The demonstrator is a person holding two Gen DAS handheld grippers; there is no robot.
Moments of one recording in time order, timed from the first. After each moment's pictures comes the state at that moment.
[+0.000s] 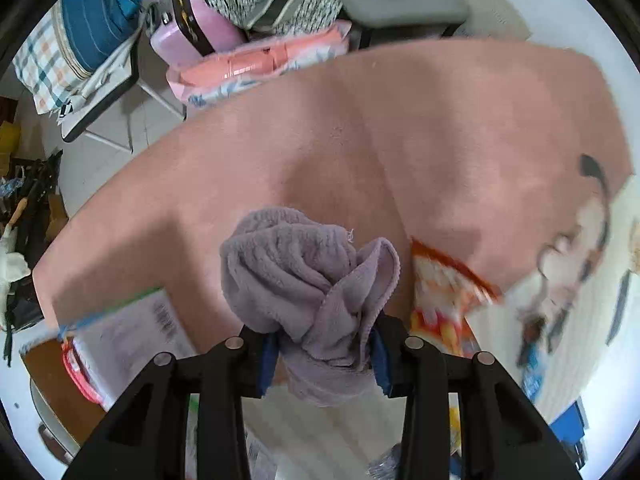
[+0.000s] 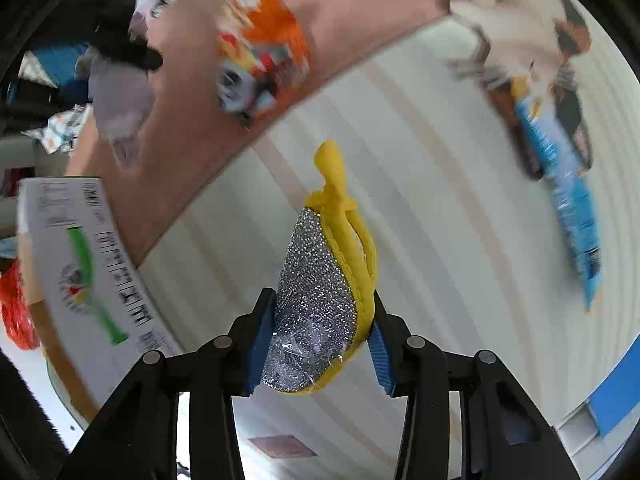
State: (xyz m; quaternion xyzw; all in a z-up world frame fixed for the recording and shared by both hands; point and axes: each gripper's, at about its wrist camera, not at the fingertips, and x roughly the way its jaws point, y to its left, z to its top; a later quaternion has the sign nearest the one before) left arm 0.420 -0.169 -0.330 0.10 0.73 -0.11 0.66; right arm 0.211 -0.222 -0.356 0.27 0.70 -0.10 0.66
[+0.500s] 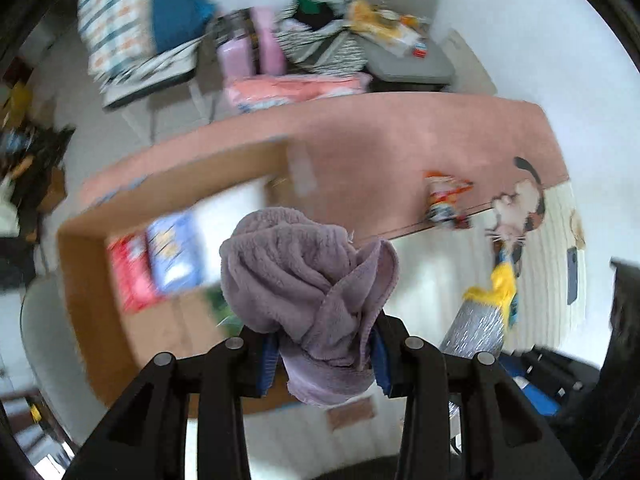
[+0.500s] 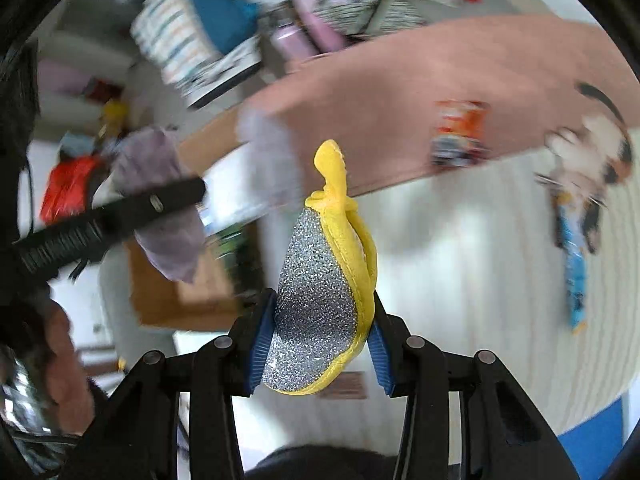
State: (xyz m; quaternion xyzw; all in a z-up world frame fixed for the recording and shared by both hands) left arm 0.302 0.032 -0.193 0.00 0.68 -0.11 0.72; right arm 0.220 -0.109 -0.211 0.18 0.67 0.11 0.72
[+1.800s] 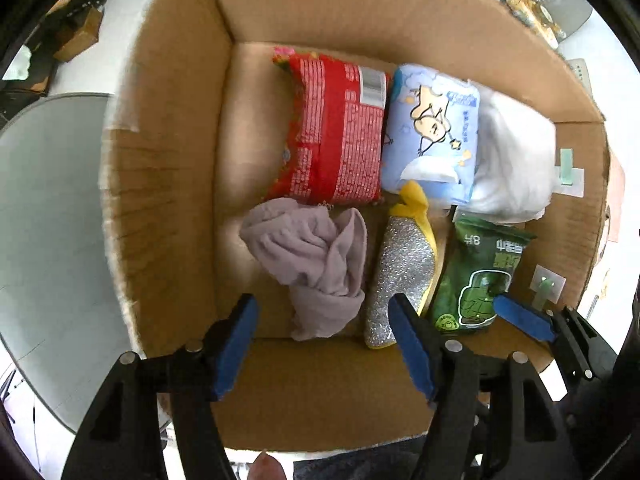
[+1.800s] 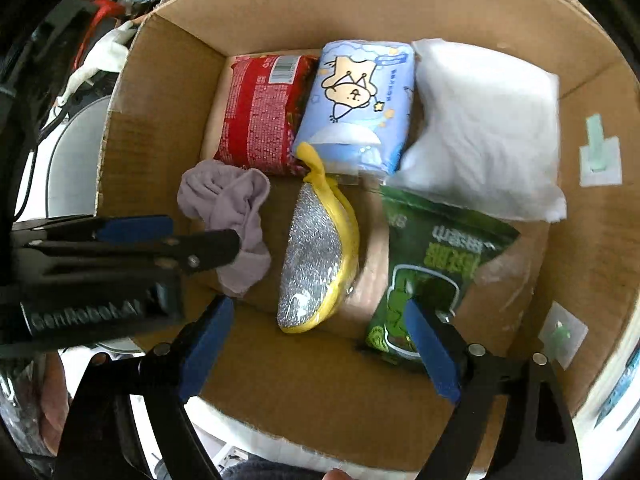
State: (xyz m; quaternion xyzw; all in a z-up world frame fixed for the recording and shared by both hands) left arm 0.277 0.245 -0.322 -0.11 0.79 -0.01 0.61; right arm 0.276 0.137 -0.322 0.00 0.75 0.19 0.64
